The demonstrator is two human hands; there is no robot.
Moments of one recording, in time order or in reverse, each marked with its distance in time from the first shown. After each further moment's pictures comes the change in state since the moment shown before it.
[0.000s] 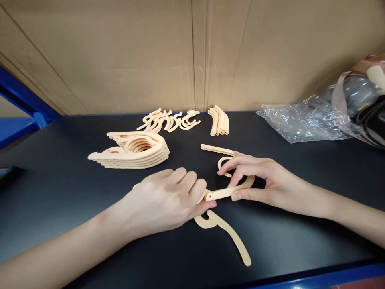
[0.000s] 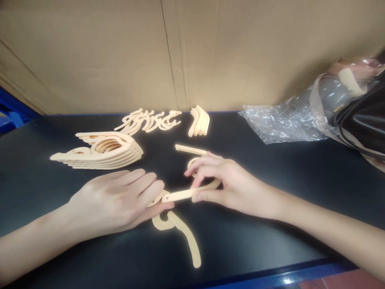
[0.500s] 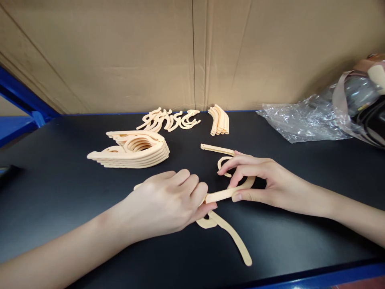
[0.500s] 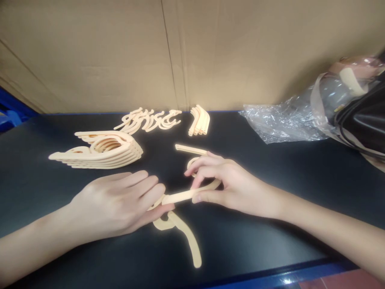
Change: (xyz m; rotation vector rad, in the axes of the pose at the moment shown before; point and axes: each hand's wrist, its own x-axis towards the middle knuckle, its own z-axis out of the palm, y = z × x) left_hand -0.001 0.004 0.004 -0.073 0.005 -0.006; right_hand -0.001 0.001 -0.001 0.035 -0.031 0.012
